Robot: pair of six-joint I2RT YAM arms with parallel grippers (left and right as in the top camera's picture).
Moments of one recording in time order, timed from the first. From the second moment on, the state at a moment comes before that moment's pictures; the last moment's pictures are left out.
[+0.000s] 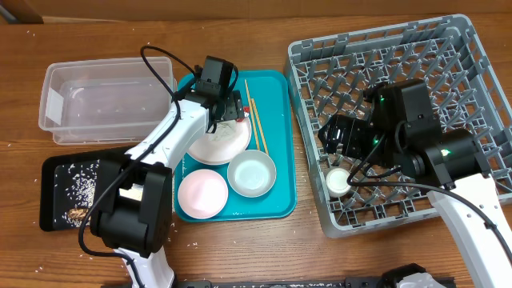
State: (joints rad) left arm -0.31 1.93 1.35 -0.52 -0.16 -0.47; right arm 0.29 1.25 1.30 -1.08 -0.25 0.52
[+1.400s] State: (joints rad) left arm -0.21 1.88 1.51 -0.65 0.04 -0.27; right arm 0.29 1.26 1.30 -1.11 -0.25 0.52
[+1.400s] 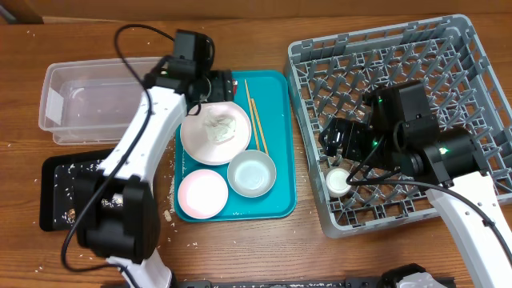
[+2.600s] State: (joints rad) left arm -0.14 2.10 1.51 -0.48 -0.08 -1.13; right arm 0.29 1.36 1.30 -1.11 -0.25 0.52
